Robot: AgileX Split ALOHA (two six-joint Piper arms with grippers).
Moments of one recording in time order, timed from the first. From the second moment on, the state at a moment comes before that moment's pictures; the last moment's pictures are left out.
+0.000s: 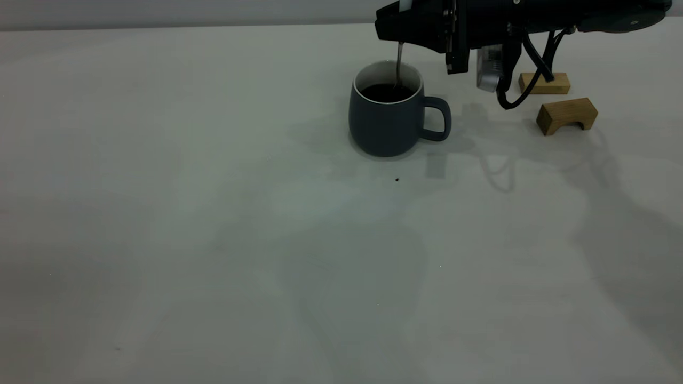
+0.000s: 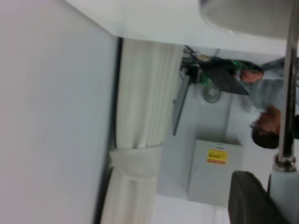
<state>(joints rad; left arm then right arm) 0.05 -0.02 -0.49 -0.06 1.14 0.04 0.11 2.57 -1.58 1.71 1.14 0.41</state>
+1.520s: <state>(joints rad) 0.05 -0.02 -0.49 -0.06 1.14 0.04 0.16 2.57 -1.57 1.69 1.13 0.41</state>
